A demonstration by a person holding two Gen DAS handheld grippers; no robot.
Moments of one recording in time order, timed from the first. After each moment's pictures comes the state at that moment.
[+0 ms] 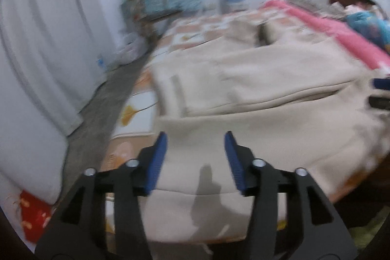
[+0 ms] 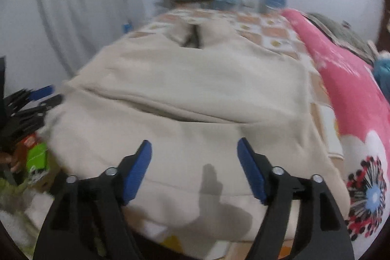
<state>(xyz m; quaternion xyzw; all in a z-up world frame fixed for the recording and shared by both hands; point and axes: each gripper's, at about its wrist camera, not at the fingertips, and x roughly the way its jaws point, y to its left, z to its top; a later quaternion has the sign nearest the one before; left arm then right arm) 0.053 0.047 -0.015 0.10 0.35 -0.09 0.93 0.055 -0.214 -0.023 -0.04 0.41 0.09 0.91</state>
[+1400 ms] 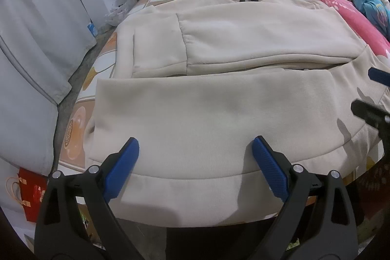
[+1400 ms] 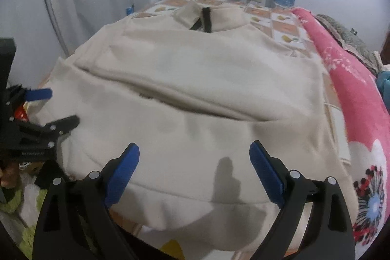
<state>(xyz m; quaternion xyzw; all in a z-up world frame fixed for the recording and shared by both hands) 0.070 -0.002 -0.050 0.09 0.47 -0.06 0.87 0.067 -0.198 -0.042 -0.08 0.44 0.07 0.89</state>
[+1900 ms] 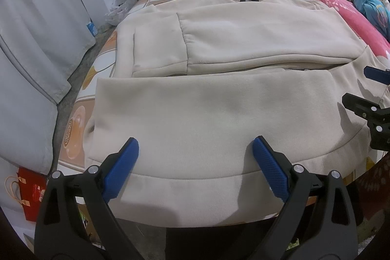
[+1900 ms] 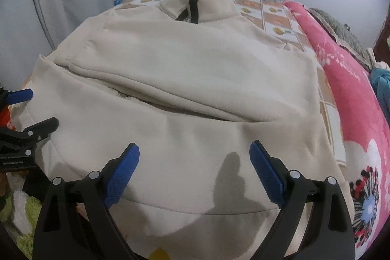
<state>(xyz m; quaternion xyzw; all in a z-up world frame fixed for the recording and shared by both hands) 0.071 -0.002 -0.050 0.09 0.47 -0.06 0.87 0.085 -0.201 -0.053 -0.09 0.46 0.04 0.88</state>
